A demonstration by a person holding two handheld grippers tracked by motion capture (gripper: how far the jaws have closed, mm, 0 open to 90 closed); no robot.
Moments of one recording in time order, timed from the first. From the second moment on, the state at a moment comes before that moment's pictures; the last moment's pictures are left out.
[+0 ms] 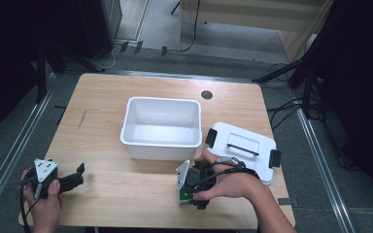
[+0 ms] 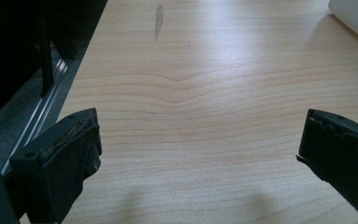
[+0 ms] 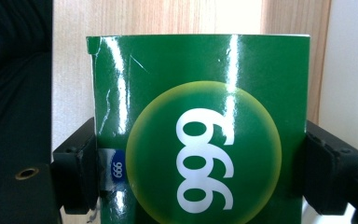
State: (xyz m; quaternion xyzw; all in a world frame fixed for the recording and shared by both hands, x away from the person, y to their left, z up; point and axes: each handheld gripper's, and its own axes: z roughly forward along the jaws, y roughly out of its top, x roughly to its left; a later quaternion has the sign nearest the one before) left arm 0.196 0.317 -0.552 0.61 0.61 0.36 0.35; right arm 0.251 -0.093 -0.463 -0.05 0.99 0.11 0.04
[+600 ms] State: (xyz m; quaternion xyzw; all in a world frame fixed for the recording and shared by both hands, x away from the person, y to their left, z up) left arm 0.196 0.317 -0.552 0.62 0.61 0.35 0.35; right arm 0.258 -0.090 -0.412 -0.04 0.99 0.13 0.05
